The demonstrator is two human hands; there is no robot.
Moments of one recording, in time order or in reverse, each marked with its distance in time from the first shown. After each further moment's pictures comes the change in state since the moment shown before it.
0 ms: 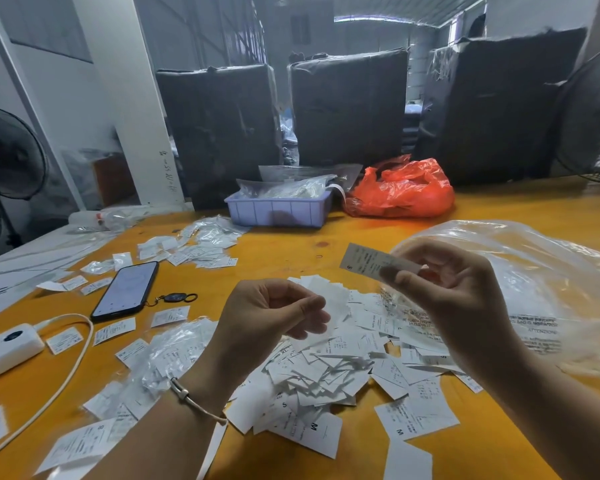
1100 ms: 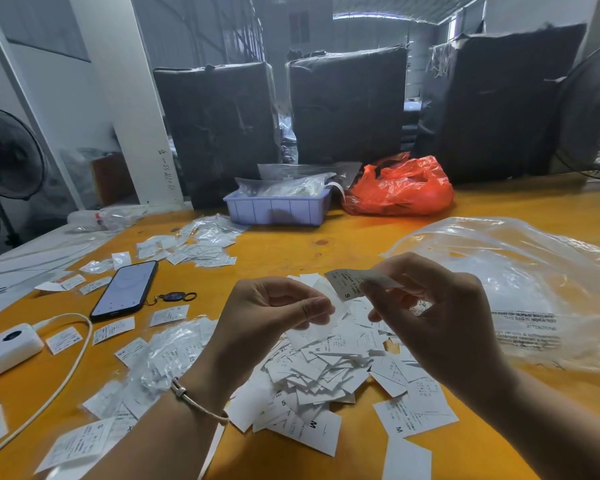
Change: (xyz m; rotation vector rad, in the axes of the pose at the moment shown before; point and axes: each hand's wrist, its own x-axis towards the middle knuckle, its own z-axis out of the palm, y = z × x) left_hand -0.001 0.001 0.001 0.000 -0.021 0.028; right_hand -0.015 -0.005 0.015 -0.311 -0.032 -0.297
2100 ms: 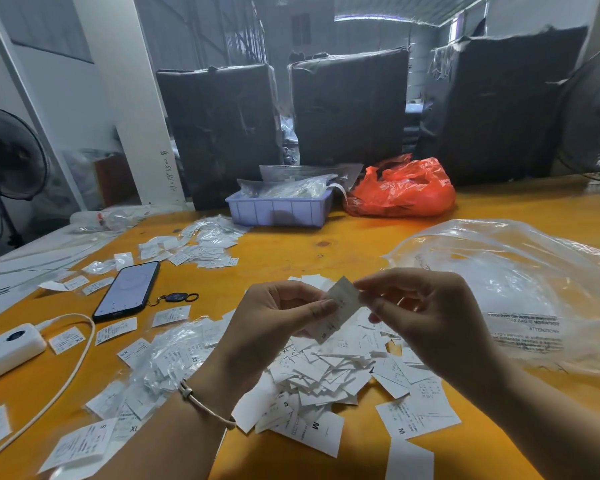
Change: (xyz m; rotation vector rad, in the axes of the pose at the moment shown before) left_hand 0.001 0.001 0.007 -0.100 -0.006 -0.149; right_hand 0.001 0.008 0.001 0.072 -0.117 0.257
